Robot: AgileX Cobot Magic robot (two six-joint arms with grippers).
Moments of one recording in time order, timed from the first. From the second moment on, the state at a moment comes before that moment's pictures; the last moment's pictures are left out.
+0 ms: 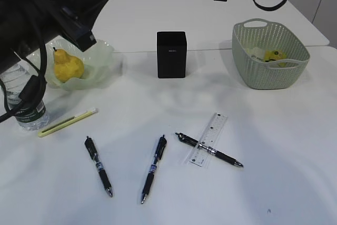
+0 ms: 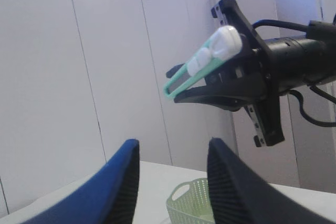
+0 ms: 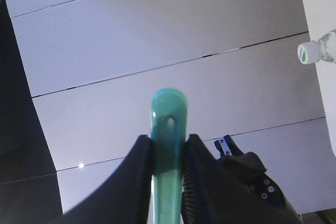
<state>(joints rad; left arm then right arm) -0.39 1.51 -0.68 0.46 -1.15 -0.18 0.12 1.86 -1.53 1.74 1.20 -0.14</state>
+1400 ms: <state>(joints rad) -0.39 1.52 -0.74 0.40 -1.15 -0.32 0.12 1.86 -1.56 1.76 1.12 -0.12</state>
